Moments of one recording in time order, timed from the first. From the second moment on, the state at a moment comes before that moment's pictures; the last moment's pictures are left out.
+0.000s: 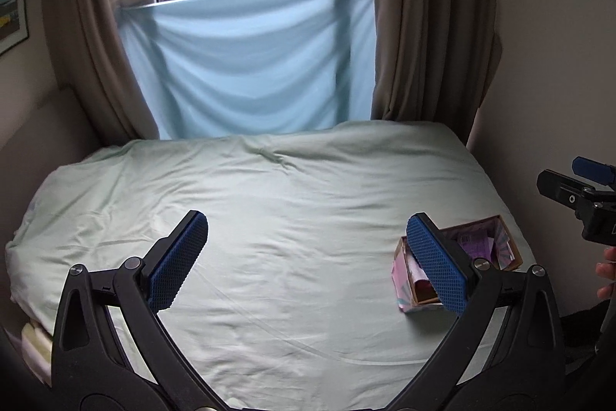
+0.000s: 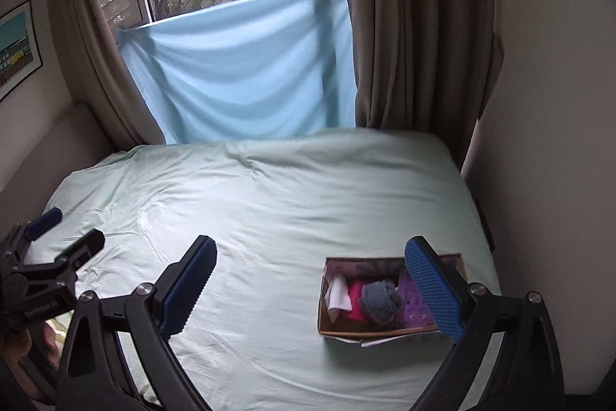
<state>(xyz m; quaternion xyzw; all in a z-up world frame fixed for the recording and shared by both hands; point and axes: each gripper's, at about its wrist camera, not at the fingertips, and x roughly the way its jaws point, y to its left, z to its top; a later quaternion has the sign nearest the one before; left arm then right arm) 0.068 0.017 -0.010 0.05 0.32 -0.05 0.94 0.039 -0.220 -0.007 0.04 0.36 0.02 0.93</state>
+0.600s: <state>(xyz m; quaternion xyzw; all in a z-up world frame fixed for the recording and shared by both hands) 0.043 0.010 -0.001 0.04 0.28 -0.06 0.96 0.006 -0.220 0.006 0.04 0.31 -0.01 0.95</state>
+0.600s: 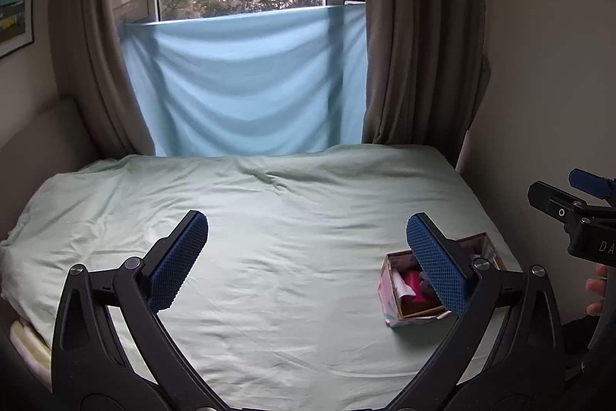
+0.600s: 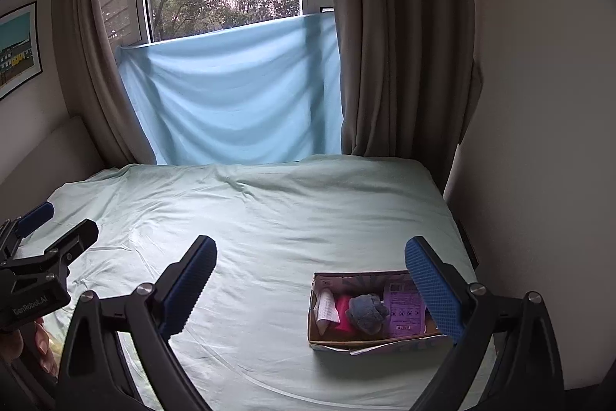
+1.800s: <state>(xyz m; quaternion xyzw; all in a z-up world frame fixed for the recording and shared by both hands) 0.032 0.005 0.002 0.04 0.27 -0.03 0.96 0.004 -0.219 0.016 0.03 0.29 -0.01 0.96</state>
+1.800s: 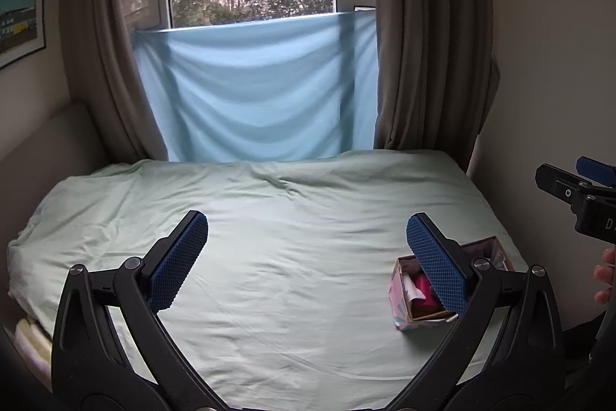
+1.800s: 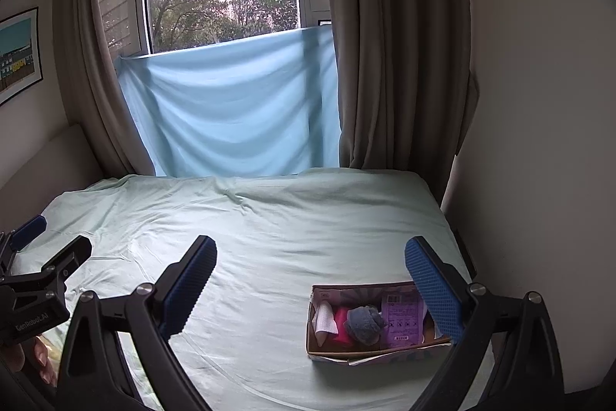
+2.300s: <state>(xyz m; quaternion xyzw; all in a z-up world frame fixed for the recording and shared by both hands) 0.030 0.003 0.002 0.04 0.26 -0.02 0.97 0.008 -0.220 0.017 0.03 0.29 -0.01 0.96</state>
